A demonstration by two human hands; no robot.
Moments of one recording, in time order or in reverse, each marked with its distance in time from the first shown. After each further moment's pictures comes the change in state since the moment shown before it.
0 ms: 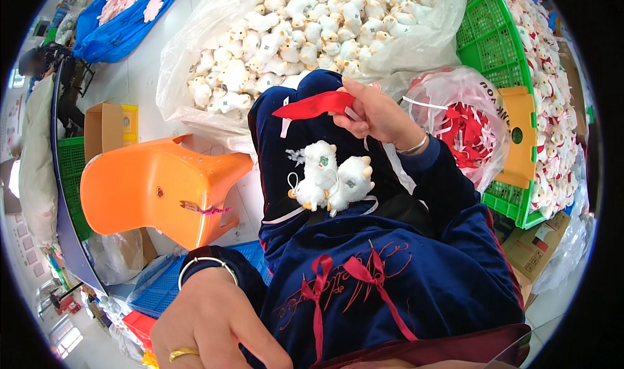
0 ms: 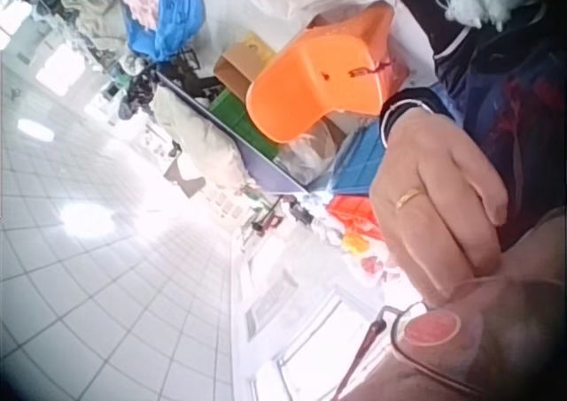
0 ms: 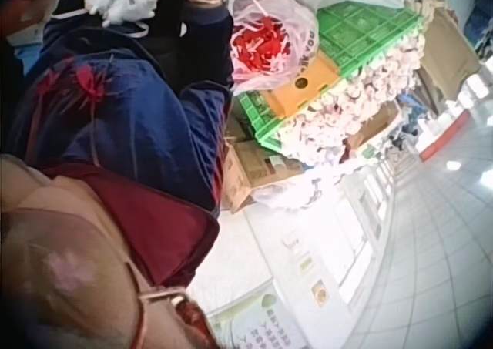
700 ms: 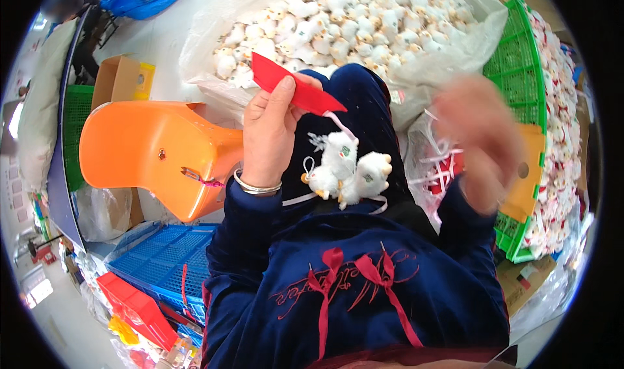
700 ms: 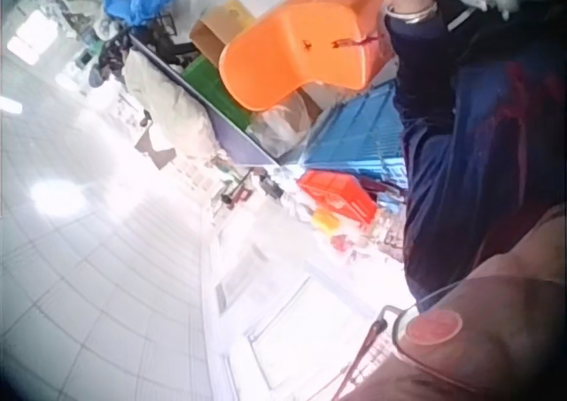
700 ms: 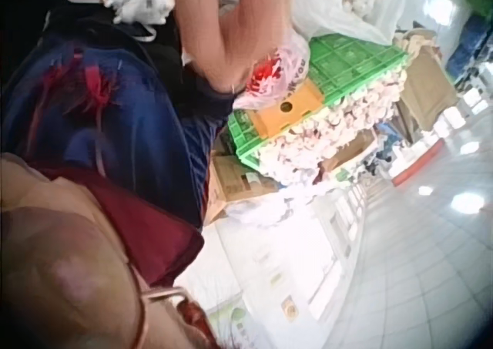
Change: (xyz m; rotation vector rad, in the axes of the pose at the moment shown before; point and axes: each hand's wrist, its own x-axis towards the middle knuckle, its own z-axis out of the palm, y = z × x) left_hand -0.093 -0.084 -0.059 0.299 1.268 -0.404; right_hand -0.094 -0.065 0.081 -1.004 0.111 -1.129
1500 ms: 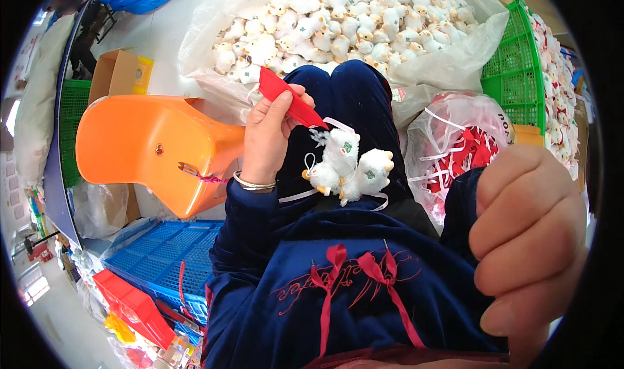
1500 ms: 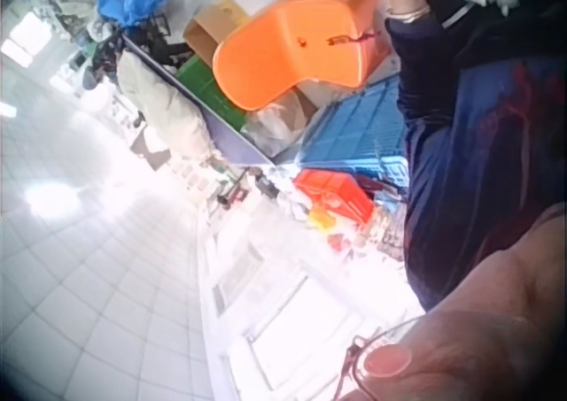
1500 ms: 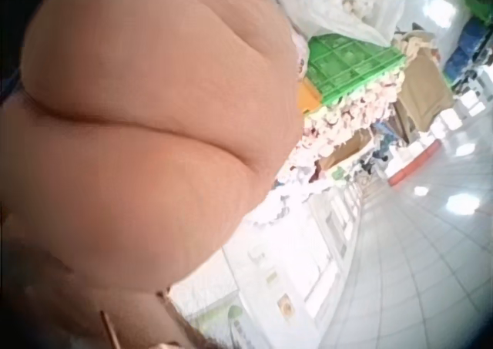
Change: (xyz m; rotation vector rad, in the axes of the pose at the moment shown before) left_hand -0.013 -0.019 -0.045 0.064 0.095 -0.136; right_hand 0.061 -0.078 -0.020 0.431 -0.524 -0.302
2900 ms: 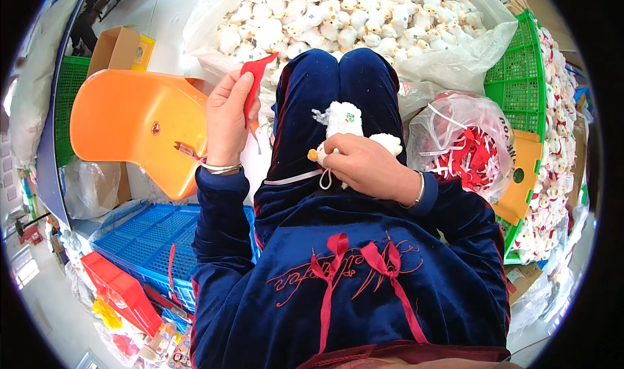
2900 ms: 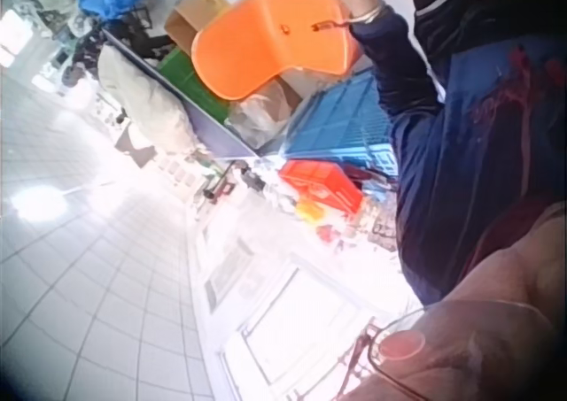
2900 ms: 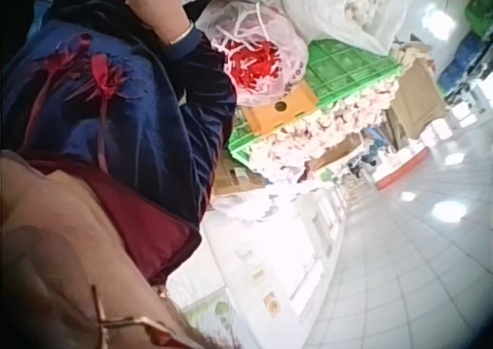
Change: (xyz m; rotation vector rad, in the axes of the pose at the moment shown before) left_hand -0.014 0.036 -0.040 0.146 0.273 0.103; right_hand -0.113 0.160 0.138 -0.486 -0.192 0.498
